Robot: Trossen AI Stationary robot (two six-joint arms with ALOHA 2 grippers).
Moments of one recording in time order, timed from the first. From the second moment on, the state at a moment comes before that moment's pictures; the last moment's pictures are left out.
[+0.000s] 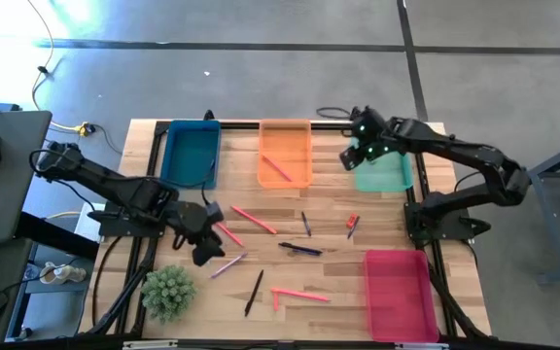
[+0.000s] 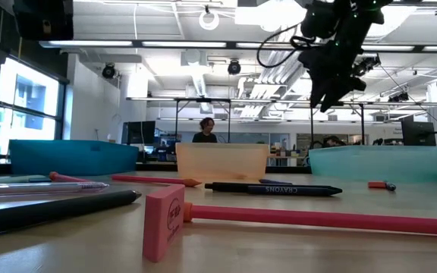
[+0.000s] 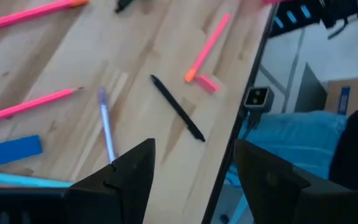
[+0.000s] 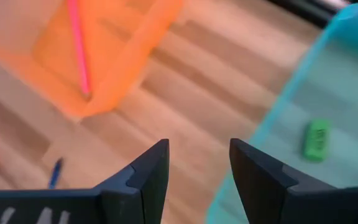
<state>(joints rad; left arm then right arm) -0.27 1.12 0.95 -0.69 0.08 -0.97 -0.55 1.27 1.04 -0.85 0.03 0.43</state>
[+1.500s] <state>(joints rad) -0.45 1.69 0.99 -0.75 -0.06 -1.31 -0.32 1.27 1.04 -0.87 0.15 0.47</state>
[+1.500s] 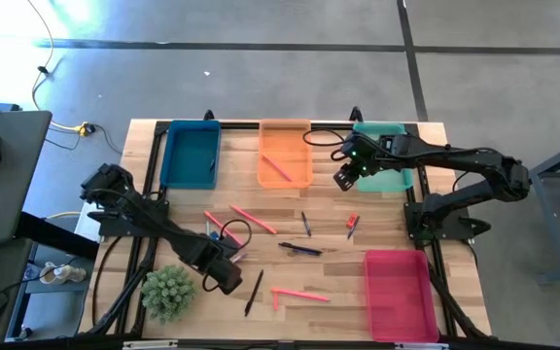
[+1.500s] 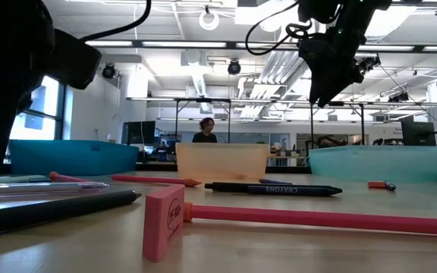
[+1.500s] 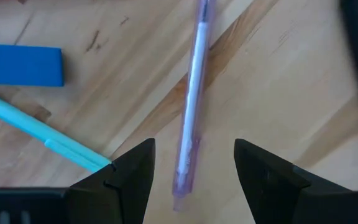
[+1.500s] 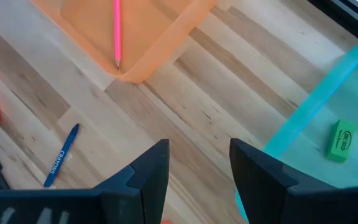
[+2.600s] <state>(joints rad) -0.53 1.82 1.02 -0.75 -0.10 -1.33 -0.32 1.27 1.04 -0.87 0.15 0.44</state>
